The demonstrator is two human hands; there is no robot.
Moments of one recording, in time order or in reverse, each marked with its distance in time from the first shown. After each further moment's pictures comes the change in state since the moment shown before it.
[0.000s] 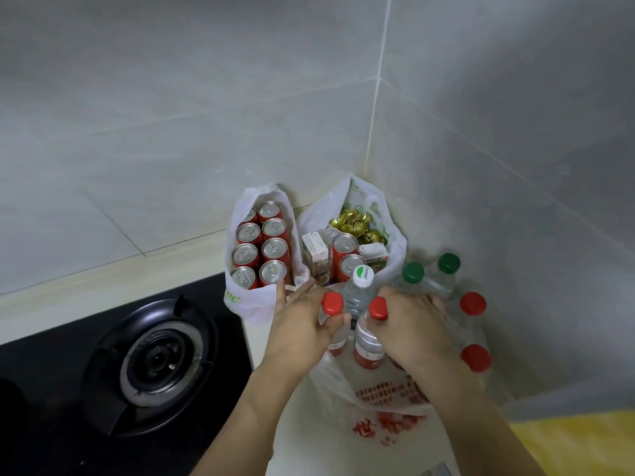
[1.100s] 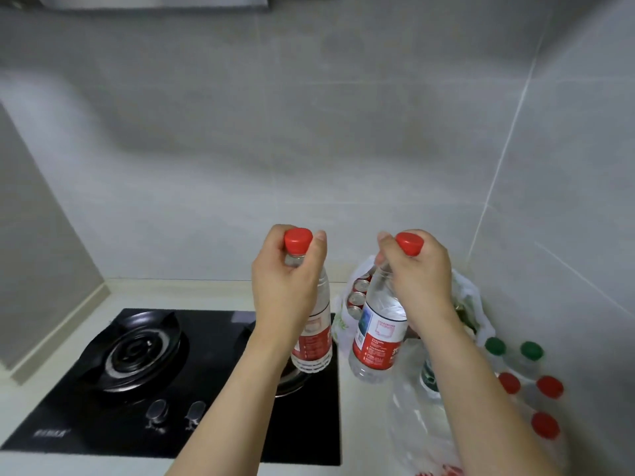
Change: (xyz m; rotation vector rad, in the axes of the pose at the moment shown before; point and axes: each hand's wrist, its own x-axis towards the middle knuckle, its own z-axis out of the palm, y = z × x) left_hand -0.149 0.093 -0.224 -0.502 1.023 -0.042; right_hand -0.081 -0.167 -0.136 1.161 0.281 -0.366
